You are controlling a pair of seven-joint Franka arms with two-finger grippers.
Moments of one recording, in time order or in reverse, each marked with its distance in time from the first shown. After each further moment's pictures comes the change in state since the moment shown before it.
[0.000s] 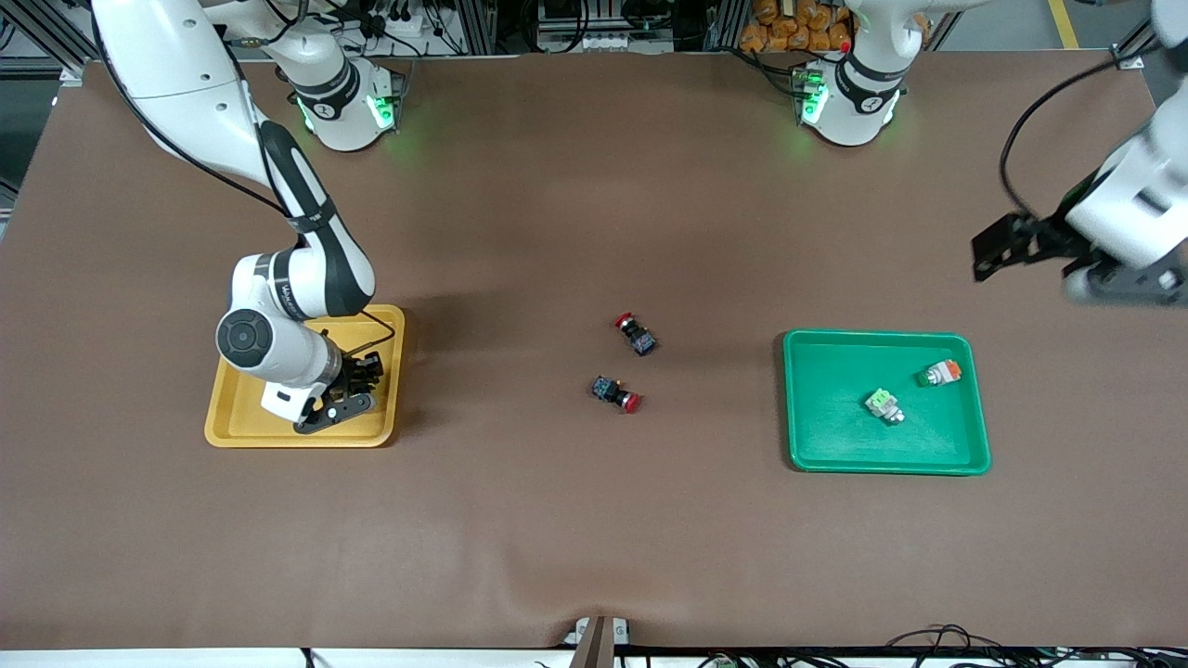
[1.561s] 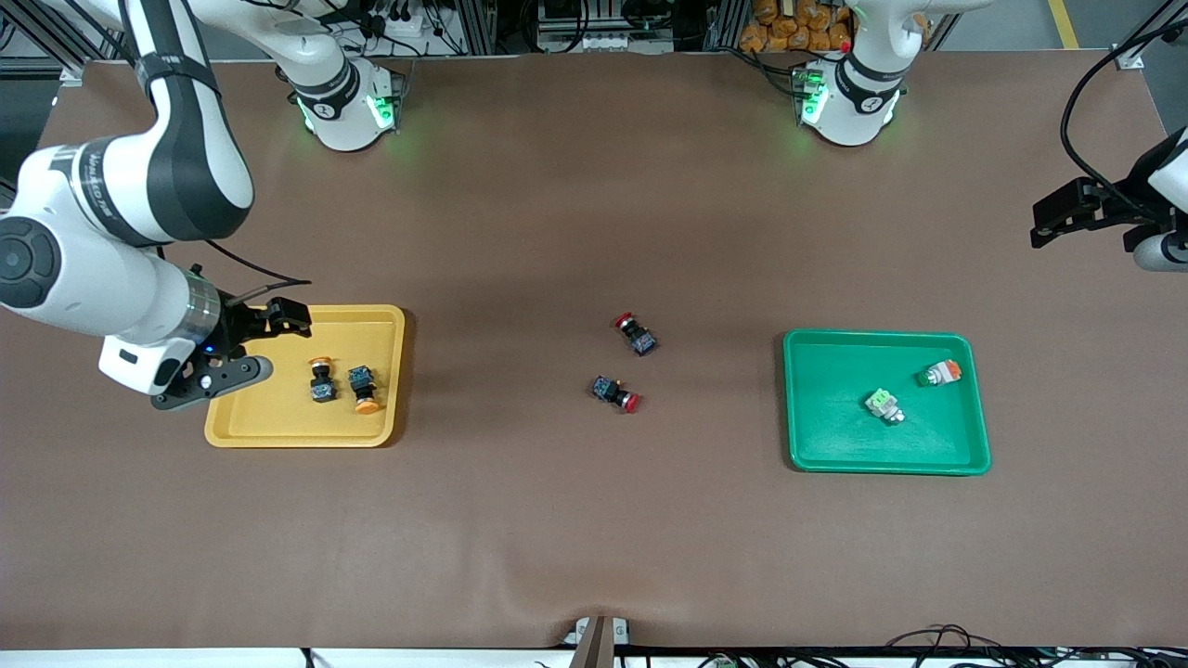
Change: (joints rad) left arm -0.069 -0.027 0.165 -0.006 -0.004 -0.089 0.118; right arm -0.034 -0.284 -0.004 0.335 -0.007 -0.670 0.041
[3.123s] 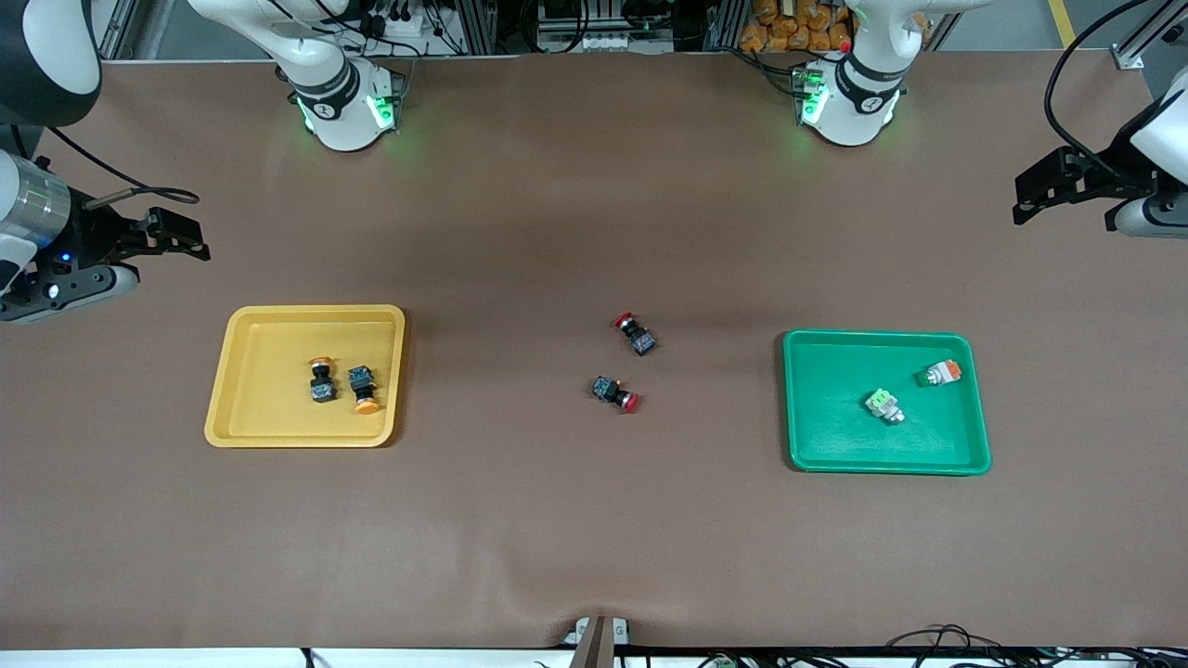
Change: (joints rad) left arm 0.024 -0.067 -0.050 -0.056 -0.029 0.008 -0.019; right arm -0.154 -0.221 0.013 -0.058 -0.021 -0.189 -0.088
